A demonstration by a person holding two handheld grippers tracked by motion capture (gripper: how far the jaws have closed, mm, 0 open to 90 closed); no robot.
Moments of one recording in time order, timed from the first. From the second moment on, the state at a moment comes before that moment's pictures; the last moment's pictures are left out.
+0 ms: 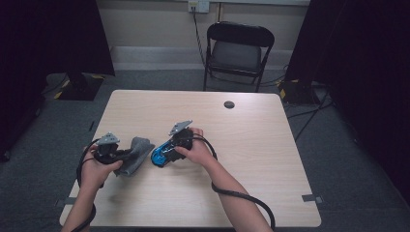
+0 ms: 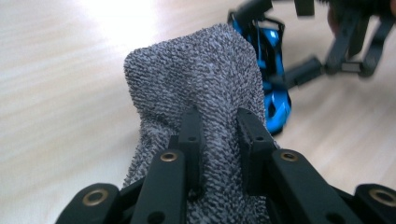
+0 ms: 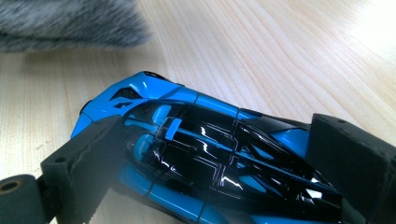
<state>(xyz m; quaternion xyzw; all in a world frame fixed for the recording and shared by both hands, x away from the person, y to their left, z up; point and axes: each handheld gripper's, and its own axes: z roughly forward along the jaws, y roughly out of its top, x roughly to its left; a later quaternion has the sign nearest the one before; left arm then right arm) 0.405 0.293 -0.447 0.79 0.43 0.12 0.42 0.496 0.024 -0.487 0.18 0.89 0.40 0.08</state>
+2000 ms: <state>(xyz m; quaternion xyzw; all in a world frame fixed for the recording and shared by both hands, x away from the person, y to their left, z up) 0.510 0.199 -0.489 0.82 0.41 0.14 0.38 0.498 0.023 -0.486 0.18 0.90 0.40 0.08</state>
